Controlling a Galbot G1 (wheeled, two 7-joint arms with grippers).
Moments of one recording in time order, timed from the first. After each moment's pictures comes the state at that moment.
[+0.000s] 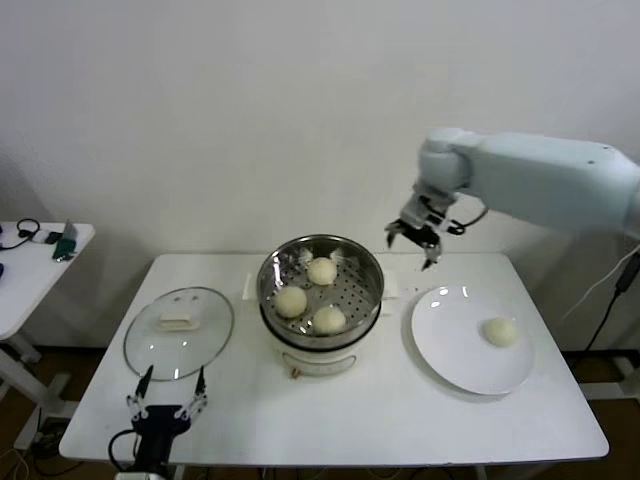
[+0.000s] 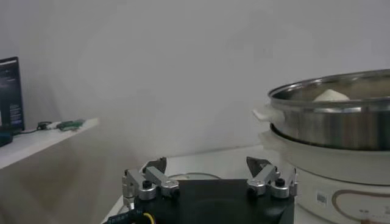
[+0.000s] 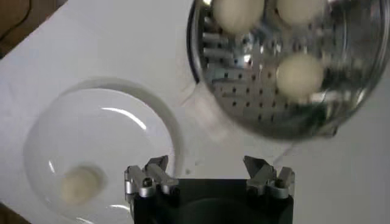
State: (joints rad) left arm 1.80 -1.50 -0.65 -2.11 0.04 -0.03 -0.06; right arm 0.80 0.88 -1.61 1.25 0.25 0.07 -1.08
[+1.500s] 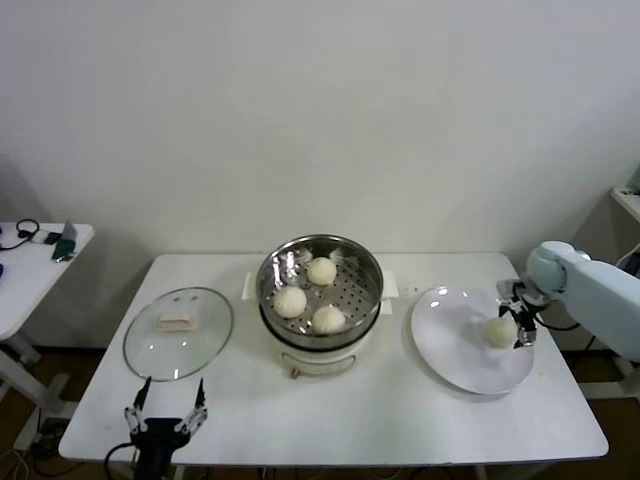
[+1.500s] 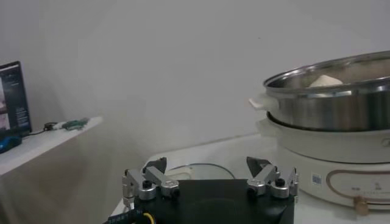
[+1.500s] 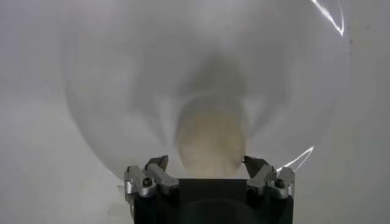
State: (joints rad) left arm 1.86 -1.54 -0.64 -2.14 0.12 -0.03 -0.06; right arm 0.09 0.75 -0.99 0.86 -0.15 -0.03 -1.08
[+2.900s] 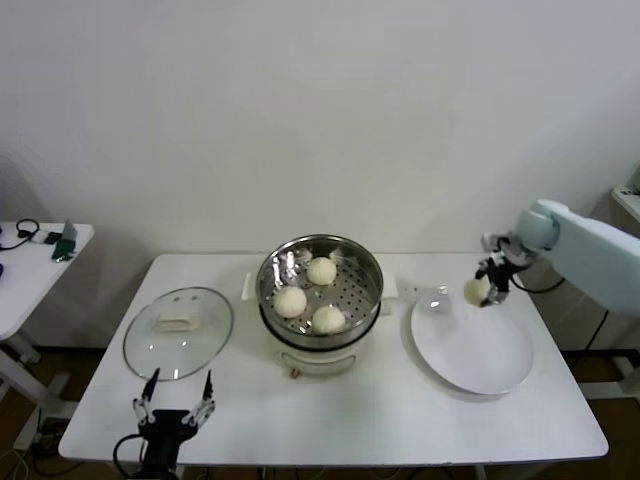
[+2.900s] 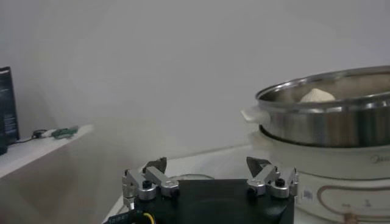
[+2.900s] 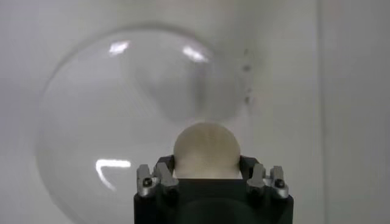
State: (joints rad) left arm 1.83 -1.53 -0.61 -2.15 0.12 -0.03 -0.06; right arm 0.42 0.81 -1.25 0.91 0.30 -0.16 -1.06
